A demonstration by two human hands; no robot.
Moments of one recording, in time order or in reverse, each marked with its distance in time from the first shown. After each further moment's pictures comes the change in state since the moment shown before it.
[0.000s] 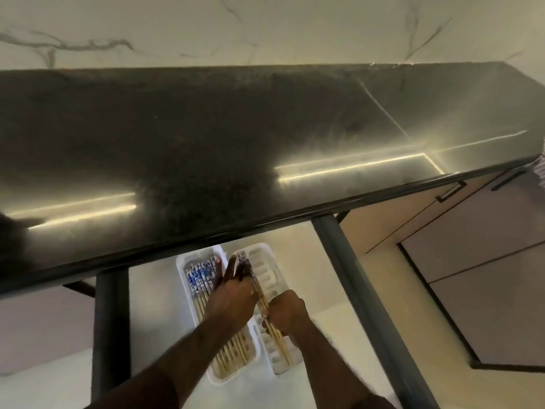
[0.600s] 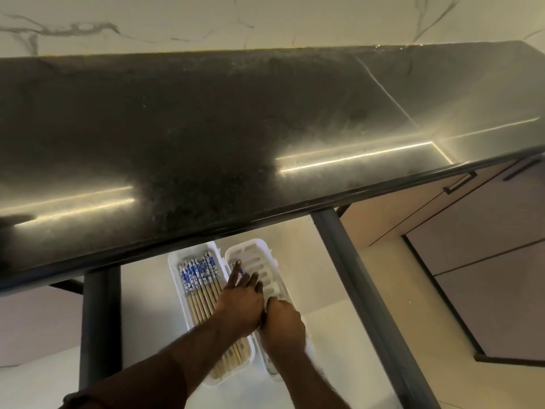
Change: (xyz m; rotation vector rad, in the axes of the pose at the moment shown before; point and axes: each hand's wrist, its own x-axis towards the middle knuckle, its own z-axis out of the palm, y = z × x) left_hand 0.007 0.029 -0.003 0.548 -0.332 0.268; right_hand -0.007 0.025 0.032 -0.362 0.275 -0.205
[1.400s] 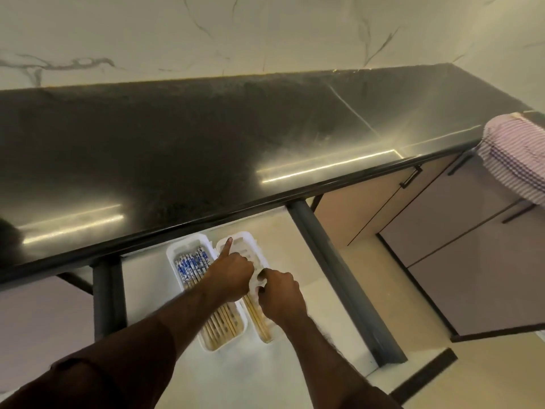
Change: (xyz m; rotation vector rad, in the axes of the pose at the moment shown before) left_hand -0.042 -0.010 -0.051 -0.081 0.149 0.057; right_hand -0.058 -0.008 -0.075 0.161 0.098 -0.088
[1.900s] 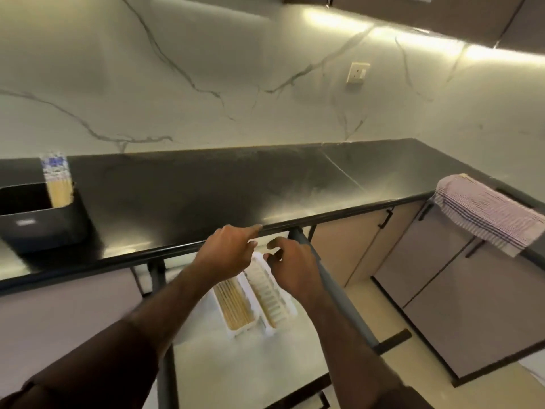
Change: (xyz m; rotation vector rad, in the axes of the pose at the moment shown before) left_hand -0.200 0.005 -0.137 -0.443 0.623 -0.142; right_hand -0.156 -0.106 -0.116 0.055 0.382 -0.275
